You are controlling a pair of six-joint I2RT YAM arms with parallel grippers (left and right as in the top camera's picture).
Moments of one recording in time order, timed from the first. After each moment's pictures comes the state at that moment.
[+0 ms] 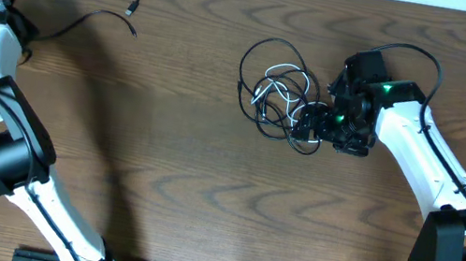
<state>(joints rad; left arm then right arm) 0.54 2.13 1.66 -0.46 -0.22 -0.44 0.29 1.79 1.34 -0.97 -0.32 0.34</state>
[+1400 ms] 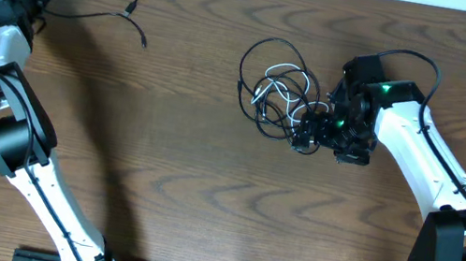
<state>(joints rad) 0.54 2.32 1.74 0.08 0.39 -0.64 0.30 1.79 1.34 -1.06 -0.32 0.36</state>
